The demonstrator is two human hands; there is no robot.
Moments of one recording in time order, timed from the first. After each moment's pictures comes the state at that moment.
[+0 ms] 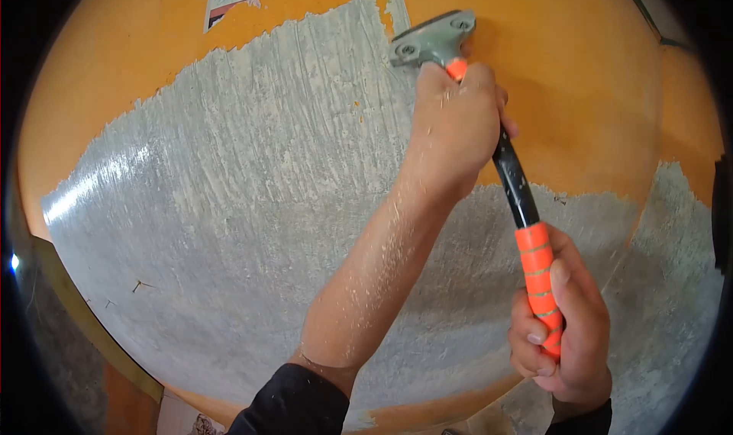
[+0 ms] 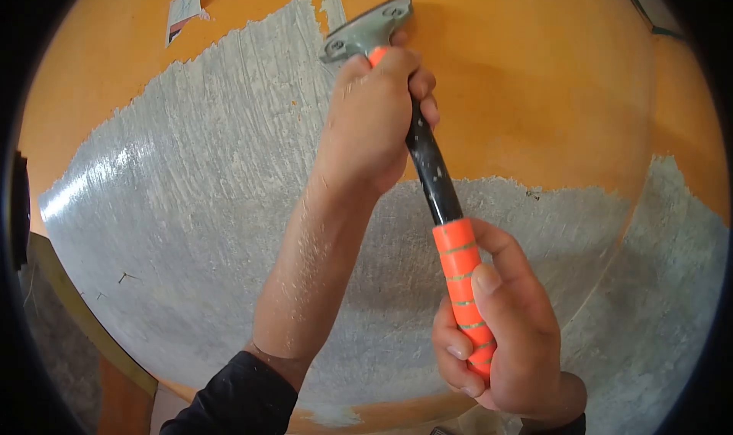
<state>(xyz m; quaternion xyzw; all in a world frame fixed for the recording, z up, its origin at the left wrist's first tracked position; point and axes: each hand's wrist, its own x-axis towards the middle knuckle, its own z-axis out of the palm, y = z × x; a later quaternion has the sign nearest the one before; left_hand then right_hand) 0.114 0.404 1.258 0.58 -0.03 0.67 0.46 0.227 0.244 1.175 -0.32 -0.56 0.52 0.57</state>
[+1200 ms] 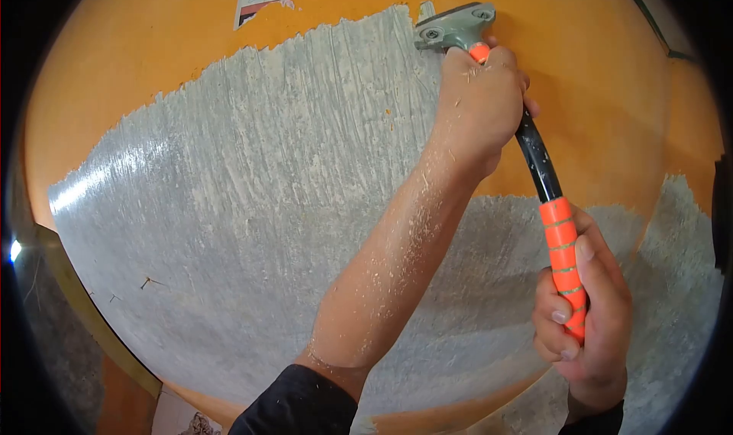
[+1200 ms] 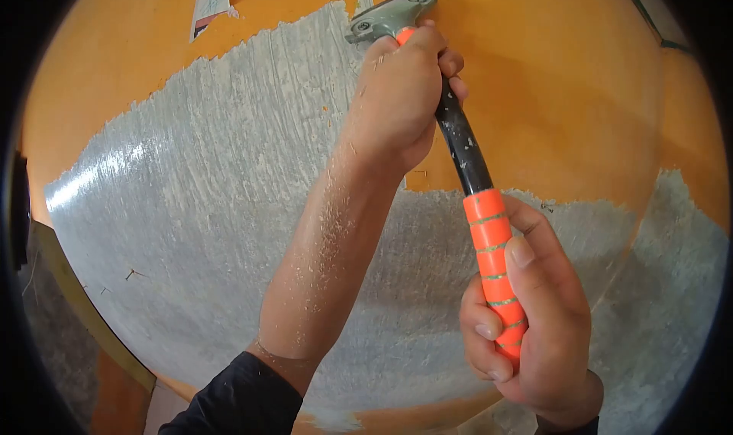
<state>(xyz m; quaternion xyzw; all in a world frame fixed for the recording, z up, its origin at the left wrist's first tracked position) 0.104 0.406 1.283 0.57 -0.06 0.67 0.47 0.207 0.247 1.194 -0.35 -0.58 0.44 0.60</state>
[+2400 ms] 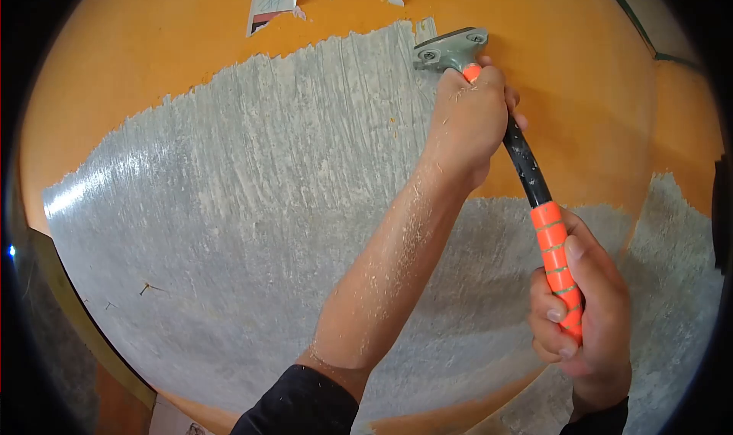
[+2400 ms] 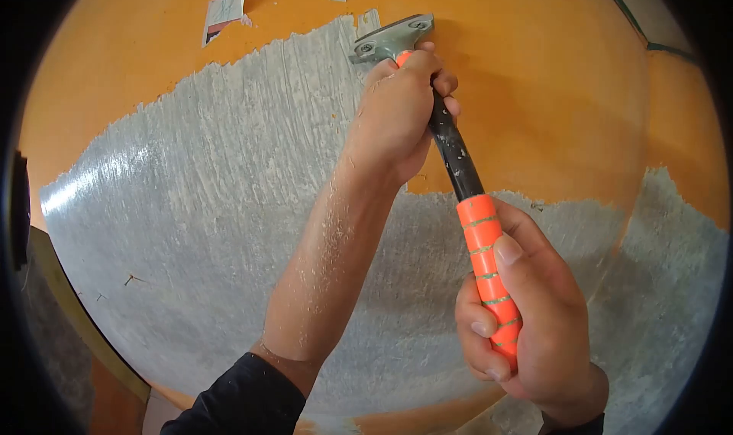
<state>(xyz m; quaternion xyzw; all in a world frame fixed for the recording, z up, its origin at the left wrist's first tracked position) 0.094 0.402 1.279 0.55 -0.07 0.65 0.52 0.189 0.232 1.199 -0.35 -0.56 0.44 0.61</state>
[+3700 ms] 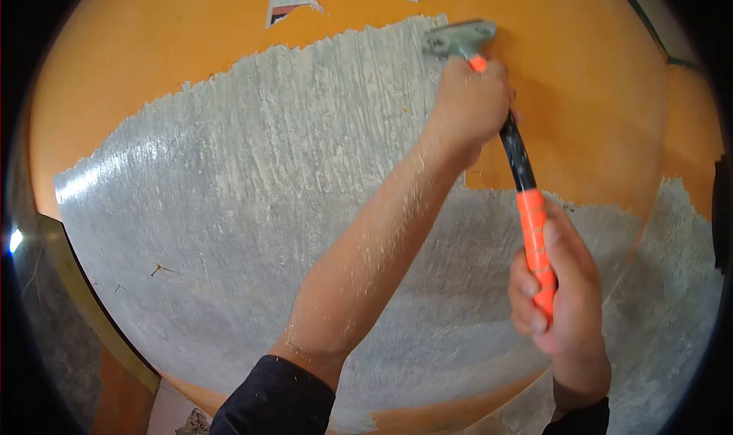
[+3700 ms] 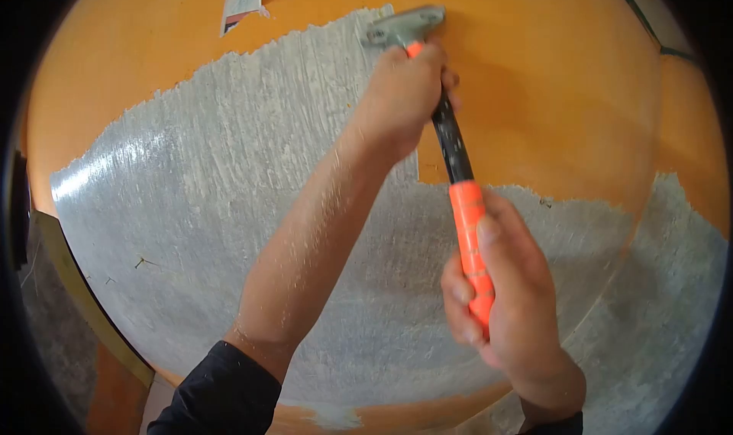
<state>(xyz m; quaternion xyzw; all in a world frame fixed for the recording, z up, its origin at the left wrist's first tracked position) 0.085 0.415 1.281 0.63 0.02 0.65 0.43 0.189 0.257 1.182 -0.32 -0.59 0.42 0.60</state>
